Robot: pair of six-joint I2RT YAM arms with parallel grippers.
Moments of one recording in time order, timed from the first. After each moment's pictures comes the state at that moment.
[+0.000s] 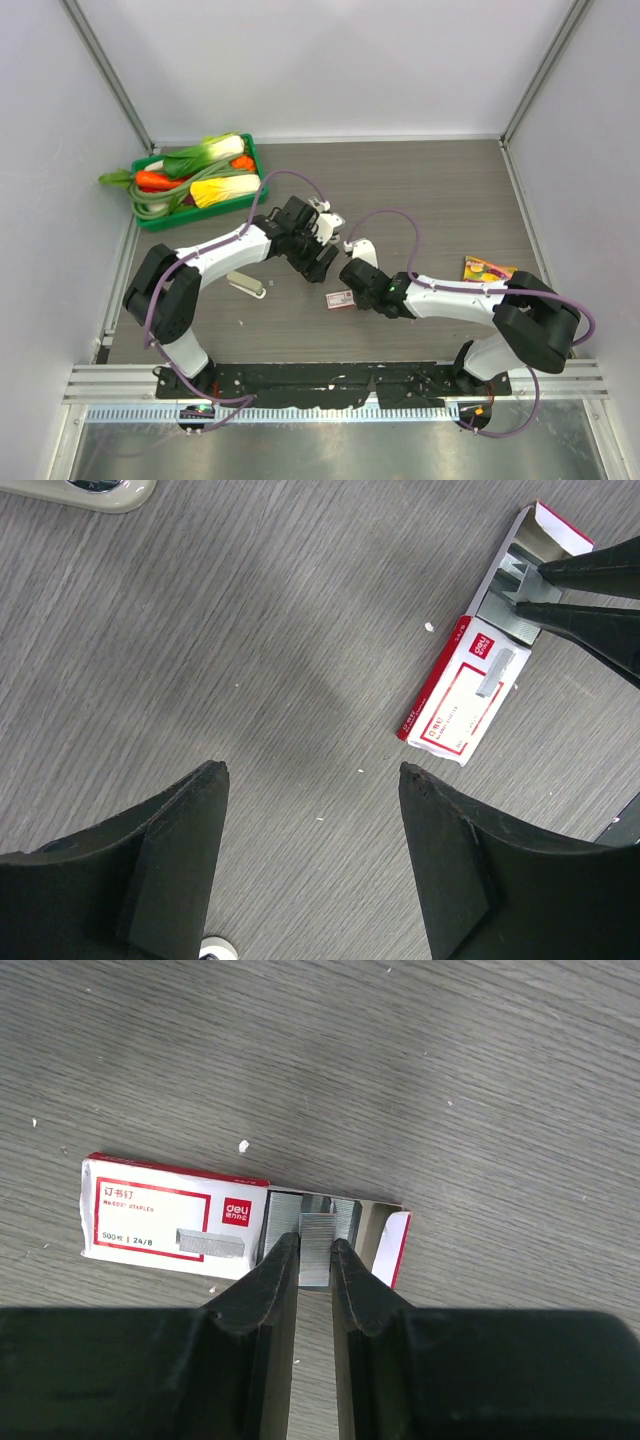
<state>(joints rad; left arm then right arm) -0.67 1.68 1.13 -0.48 0.29 0.13 0.98 1.44 0.69 -0.24 0.41 0.52</state>
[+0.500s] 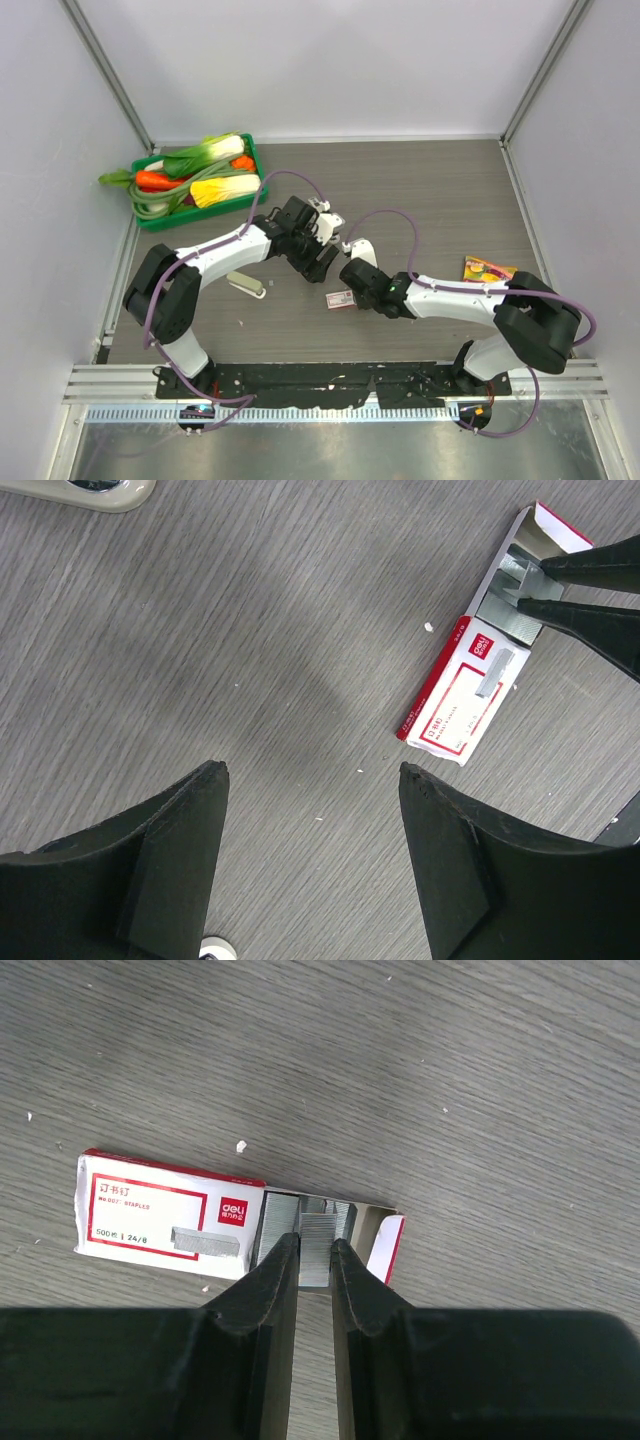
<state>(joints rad) -0.67 1.68 1.13 -0.48 0.29 0.12 0.98 1.44 0.69 -0.24 0.41 0.48</state>
